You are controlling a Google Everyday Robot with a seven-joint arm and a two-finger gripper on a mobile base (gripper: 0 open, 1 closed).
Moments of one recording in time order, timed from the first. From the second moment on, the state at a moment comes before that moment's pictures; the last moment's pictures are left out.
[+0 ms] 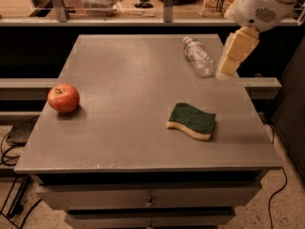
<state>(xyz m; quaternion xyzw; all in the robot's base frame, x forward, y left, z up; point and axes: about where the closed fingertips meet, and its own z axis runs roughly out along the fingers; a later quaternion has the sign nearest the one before) 0.563 -0.159 0.992 -0.62 0.75 -0.01 0.23</state>
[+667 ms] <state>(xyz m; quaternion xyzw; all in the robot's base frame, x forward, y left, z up) 0.648 -0.149 0.979 -0.54 0.80 0.04 0.26</state>
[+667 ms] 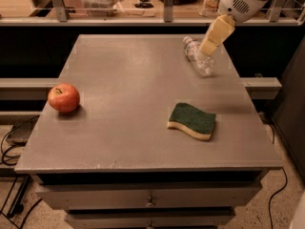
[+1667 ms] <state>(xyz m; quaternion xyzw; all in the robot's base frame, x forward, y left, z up) 0.678 -0.141 0.957 -0.50 0.83 0.06 0.25</state>
